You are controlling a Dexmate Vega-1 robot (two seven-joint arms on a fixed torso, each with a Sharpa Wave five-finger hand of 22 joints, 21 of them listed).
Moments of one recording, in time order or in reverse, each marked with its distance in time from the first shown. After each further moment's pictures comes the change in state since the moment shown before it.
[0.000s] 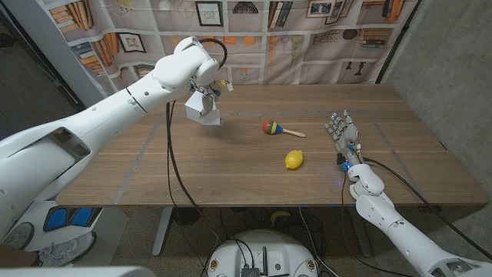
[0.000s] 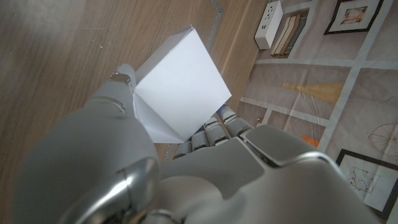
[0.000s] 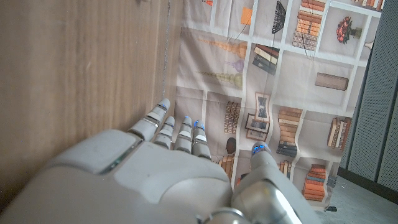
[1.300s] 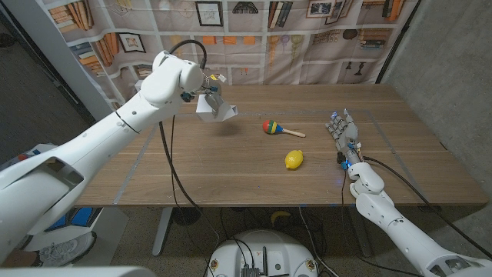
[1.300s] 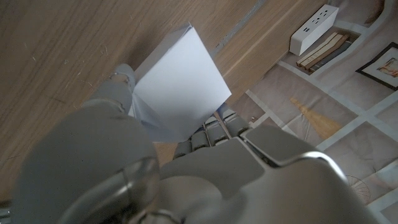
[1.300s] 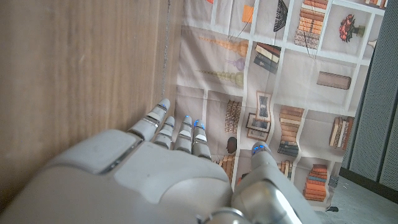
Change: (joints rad) left arm 0.228 0.017 -0.186 -0.103 -0.135 0.342 0.279; left_hand -0.006 0.005 -0.020 0.003 0.000 0.024 0.006 0.013 -0.009 0.023 0.002 0.000 0.005 0.014 -0.006 0.000 0.000 0.019 -0.004 0.000 0.000; right arm 0.017 0.002 0.001 0.016 0.001 -0.007 0.003; right_hand 0.000 0.000 0.000 0.000 0.000 0.009 0.002 0.000 0.000 0.011 0.000 0.000 0.000 0.000 0.000 0.000 -0.005 0.002 0.002 0.000 0.000
